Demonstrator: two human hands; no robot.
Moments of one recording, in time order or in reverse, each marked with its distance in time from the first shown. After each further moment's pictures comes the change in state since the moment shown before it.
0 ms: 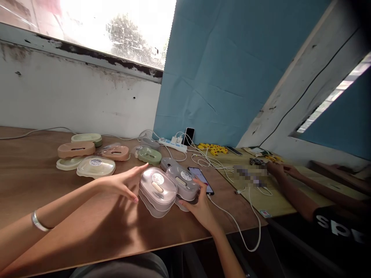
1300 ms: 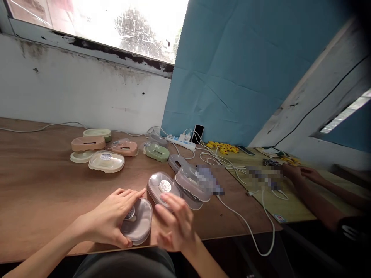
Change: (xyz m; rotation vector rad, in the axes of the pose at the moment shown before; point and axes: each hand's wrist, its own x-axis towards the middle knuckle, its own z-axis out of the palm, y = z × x) left_hand -0.069 0.059 0.062 0.692 -0.021 -0.277; right_hand -0.028 -0.089 0.069 -0.256 0.115 -0.994
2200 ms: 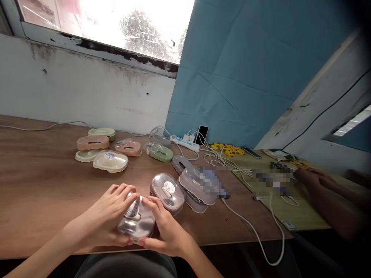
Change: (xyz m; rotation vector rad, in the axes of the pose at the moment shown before) left_hand -0.014 -0.002 0.004 0.092 0.274 0.045; right_hand -0.002 -0.001 0.024 0.678 -0.659 0.477
